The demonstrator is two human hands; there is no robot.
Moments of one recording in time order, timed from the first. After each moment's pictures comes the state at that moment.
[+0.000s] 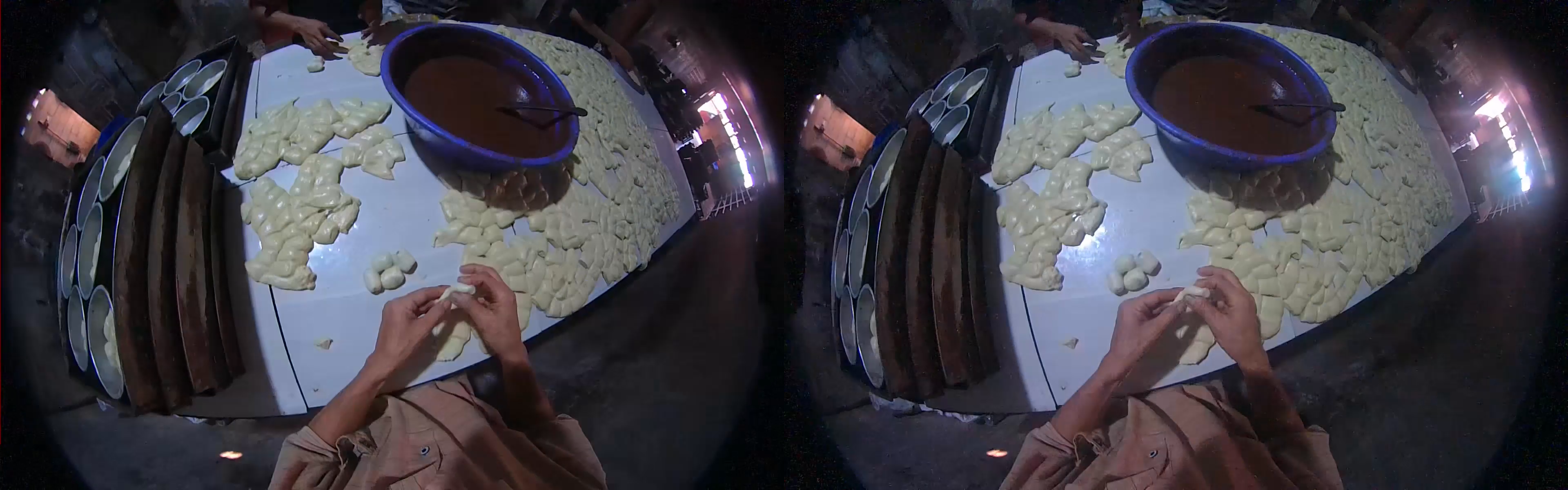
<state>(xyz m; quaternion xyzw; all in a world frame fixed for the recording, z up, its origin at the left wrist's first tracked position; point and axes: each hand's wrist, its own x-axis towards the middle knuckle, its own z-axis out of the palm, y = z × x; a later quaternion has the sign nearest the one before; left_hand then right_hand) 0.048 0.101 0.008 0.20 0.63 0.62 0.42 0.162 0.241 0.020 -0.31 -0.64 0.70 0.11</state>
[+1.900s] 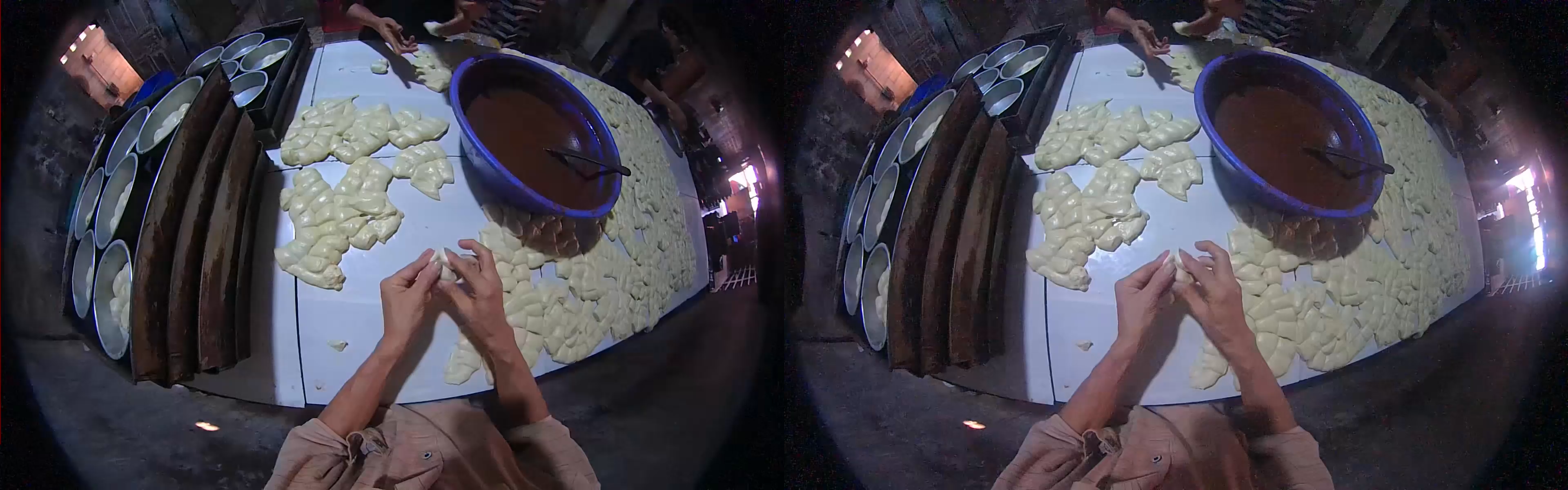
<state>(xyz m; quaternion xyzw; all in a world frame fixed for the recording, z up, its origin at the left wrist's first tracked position) -0.003 0.124 0.004 -0.03 0.54 0.79 0.29 0.063 0.244 0.026 -0.10 -0.87 0.44 0.21</state>
